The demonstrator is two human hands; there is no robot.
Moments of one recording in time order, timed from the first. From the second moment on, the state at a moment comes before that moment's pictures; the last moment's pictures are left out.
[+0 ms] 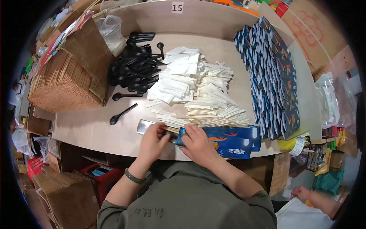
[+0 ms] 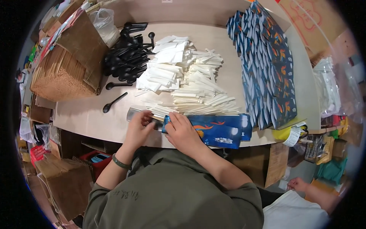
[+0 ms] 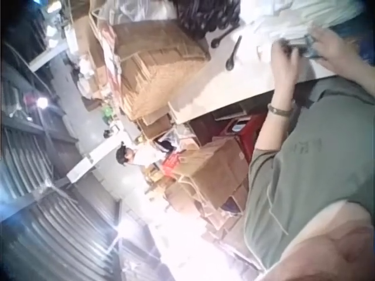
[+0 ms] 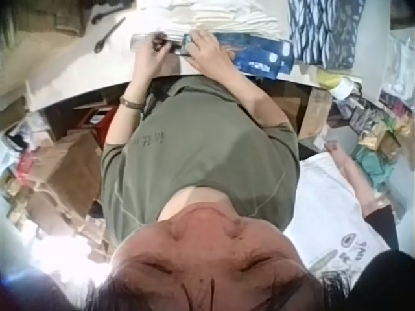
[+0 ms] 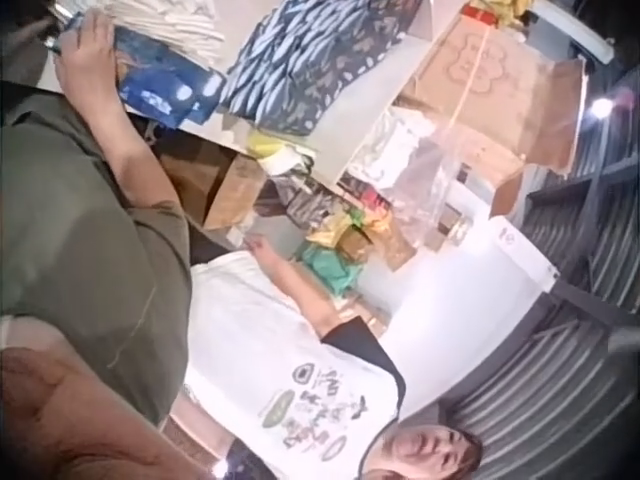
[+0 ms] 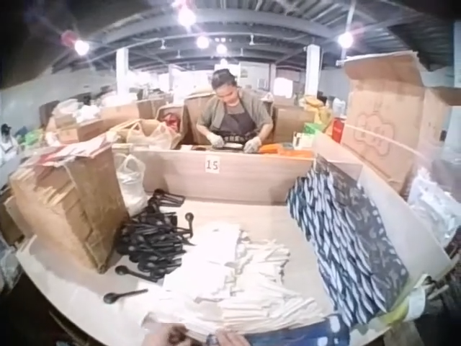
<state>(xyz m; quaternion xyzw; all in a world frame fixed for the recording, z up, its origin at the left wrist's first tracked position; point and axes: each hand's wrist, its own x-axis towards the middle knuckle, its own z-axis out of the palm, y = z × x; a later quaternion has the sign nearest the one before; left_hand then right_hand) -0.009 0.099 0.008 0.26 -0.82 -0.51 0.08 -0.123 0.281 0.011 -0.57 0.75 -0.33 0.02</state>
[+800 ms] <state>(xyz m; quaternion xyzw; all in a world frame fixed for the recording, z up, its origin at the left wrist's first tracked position) -0.007 0.074 0.042 0.23 -0.87 -0.42 0.08 -0.306 0.345 0.154 -0.57 0.78 -0.19 -0.18</state>
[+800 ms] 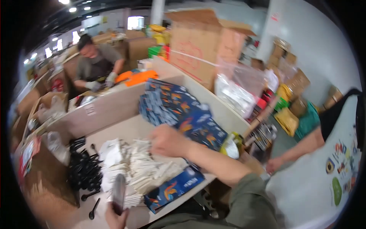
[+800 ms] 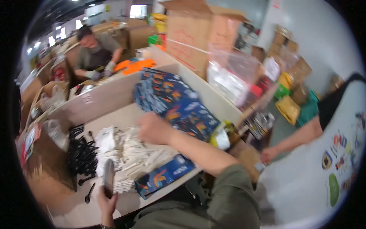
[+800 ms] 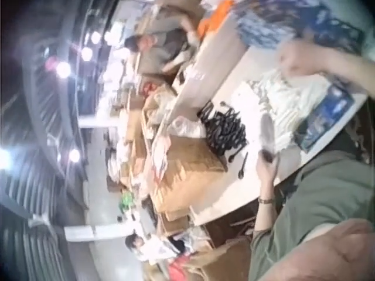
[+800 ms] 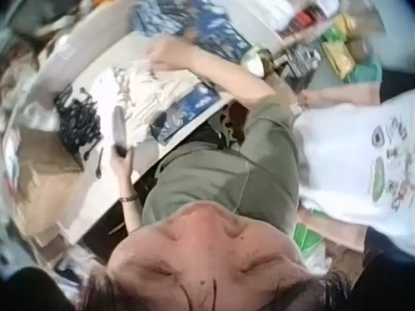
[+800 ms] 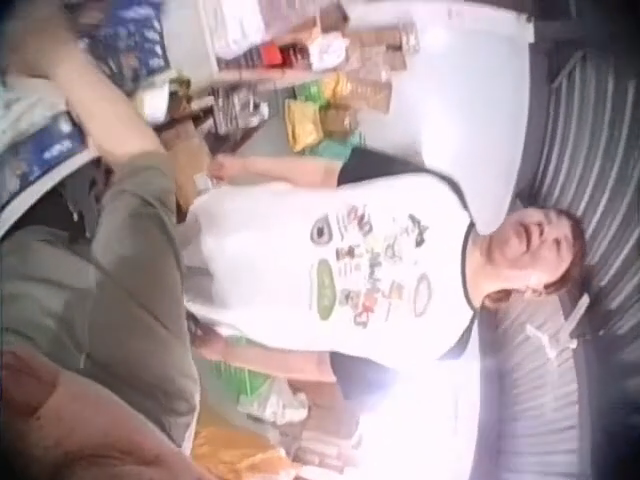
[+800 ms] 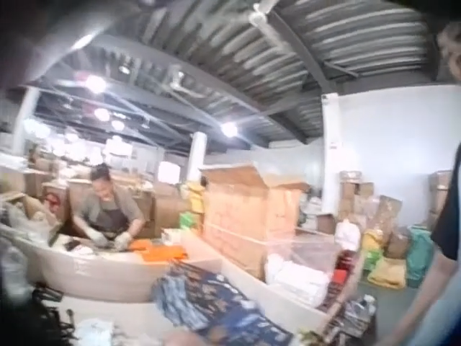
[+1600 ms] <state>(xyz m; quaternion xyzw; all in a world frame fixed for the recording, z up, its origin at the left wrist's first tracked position) 0.027 0.108 0.028 0.17 -0.93 -0.32 0.04 -0.144 0.290 0.033 -0.40 0.88 -0.18 0.18</state>
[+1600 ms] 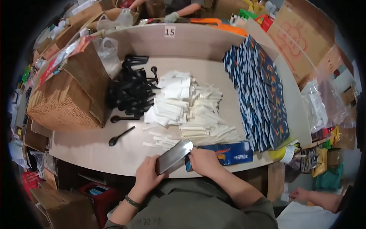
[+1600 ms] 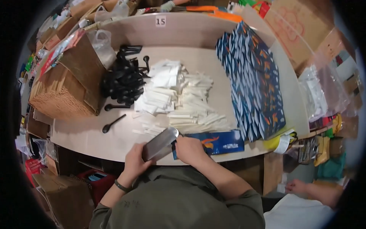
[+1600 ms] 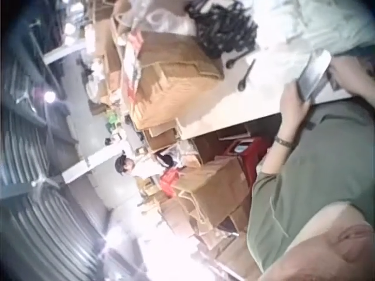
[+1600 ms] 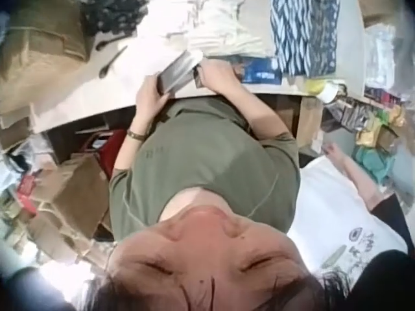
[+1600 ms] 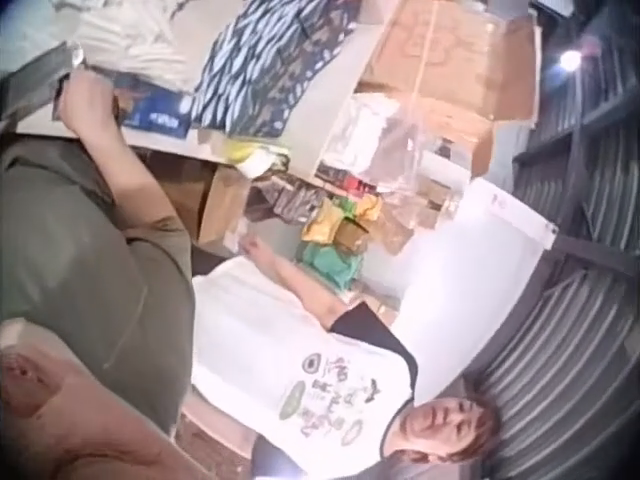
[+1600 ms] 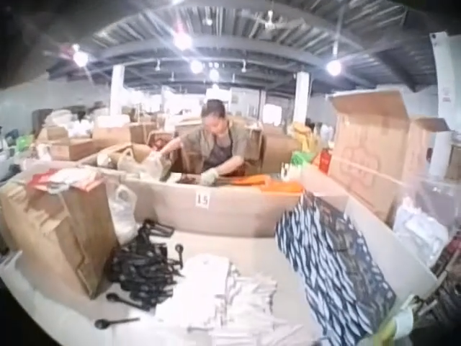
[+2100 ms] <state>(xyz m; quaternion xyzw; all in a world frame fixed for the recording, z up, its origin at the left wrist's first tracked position) -0.023 0.075 0.039 -0.11 -0.94 -0.31 0.04 -0.144 0.272 0.031 -0.36 0.84 -0.35 0.23</state>
